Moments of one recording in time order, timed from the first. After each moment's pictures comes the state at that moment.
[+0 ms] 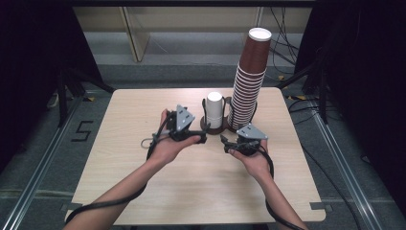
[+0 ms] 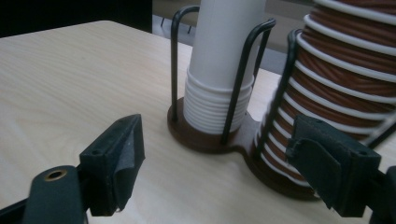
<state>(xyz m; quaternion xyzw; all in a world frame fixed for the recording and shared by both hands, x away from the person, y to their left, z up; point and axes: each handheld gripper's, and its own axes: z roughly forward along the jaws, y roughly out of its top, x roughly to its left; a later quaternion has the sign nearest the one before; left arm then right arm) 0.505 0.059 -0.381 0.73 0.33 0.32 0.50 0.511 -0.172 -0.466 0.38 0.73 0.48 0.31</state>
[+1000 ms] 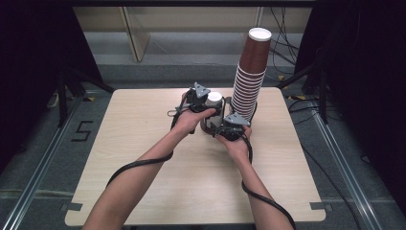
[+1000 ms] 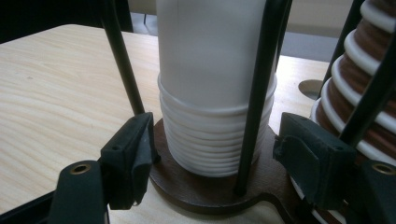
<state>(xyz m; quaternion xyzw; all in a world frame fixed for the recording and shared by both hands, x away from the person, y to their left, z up) 0.611 0.013 -0.401 0.73 0.39 0.28 0.49 0.576 -0.134 -0.496 0.45 0.70 0.48 0.28</state>
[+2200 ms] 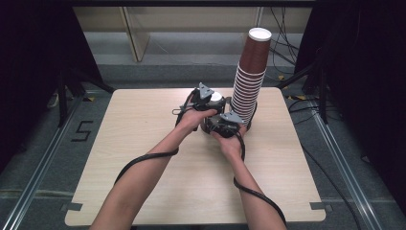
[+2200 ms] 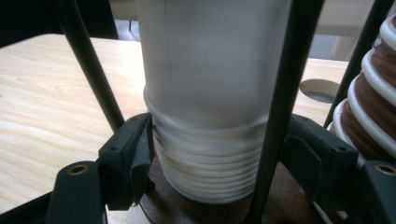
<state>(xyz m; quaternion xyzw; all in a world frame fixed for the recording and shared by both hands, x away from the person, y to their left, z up) 0.632 0.005 -0.422 0.73 0.36 0.28 0.51 0.592 -0.118 -0.505 0.47 0.68 0.49 0.29</state>
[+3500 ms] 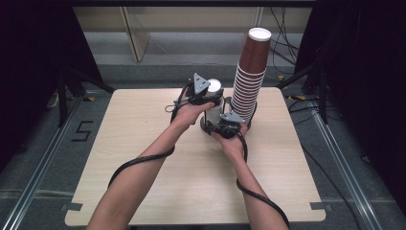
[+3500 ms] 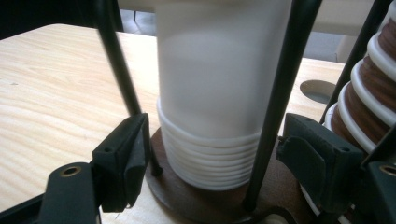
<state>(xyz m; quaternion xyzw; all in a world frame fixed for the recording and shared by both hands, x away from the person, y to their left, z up) 0.608 0.016 -0.369 0.70 0.33 0.32 0.55 0.583 -0.121 -0.493 0.45 0.70 0.47 0.29</state>
